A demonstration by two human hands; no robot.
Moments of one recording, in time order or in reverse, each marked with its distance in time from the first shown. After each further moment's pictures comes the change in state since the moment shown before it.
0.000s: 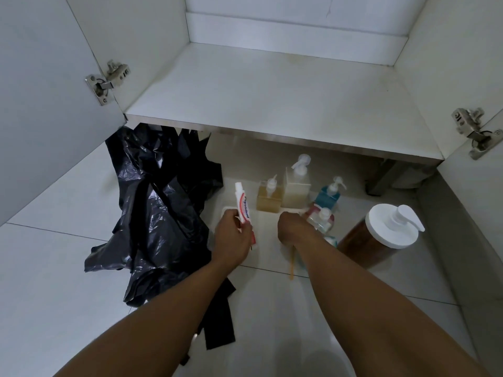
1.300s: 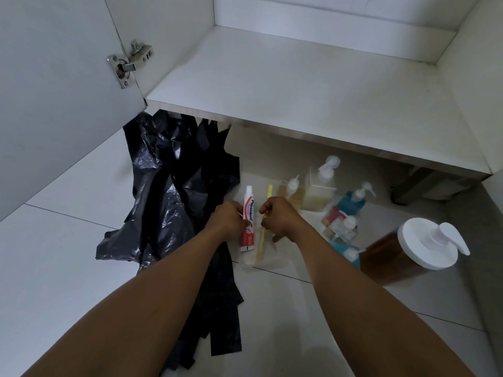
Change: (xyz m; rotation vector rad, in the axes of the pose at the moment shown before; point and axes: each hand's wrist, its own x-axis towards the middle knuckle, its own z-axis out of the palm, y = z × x) left_hand 0.074 -0.026 -0.037 0.354 -0.335 -0.156; right_hand 0.025 -0.057 -0.004 0.704 -0.018 -0.120
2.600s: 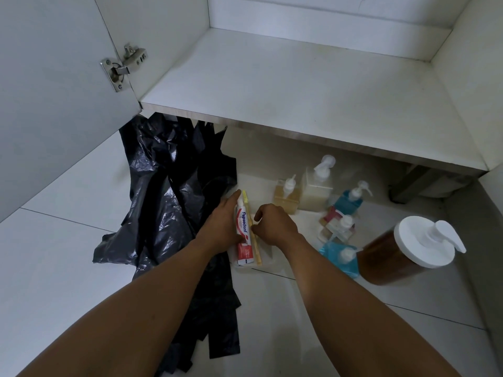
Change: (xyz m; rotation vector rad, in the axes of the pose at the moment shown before) left_hand -0.014 -0.014 0.001 0.024 0.038 0.263; right_hand 0.000 0.013 0.016 -0.349 0.134 -0.170
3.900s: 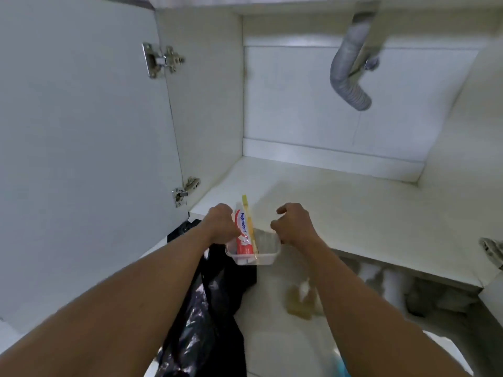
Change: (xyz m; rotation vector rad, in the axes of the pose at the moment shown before) left_hand 0.018 0.129 -0.220 0.148 0.216 -0.085; right_hand -0.002 -0.132 -0.199 0.370 0.309 -0.122
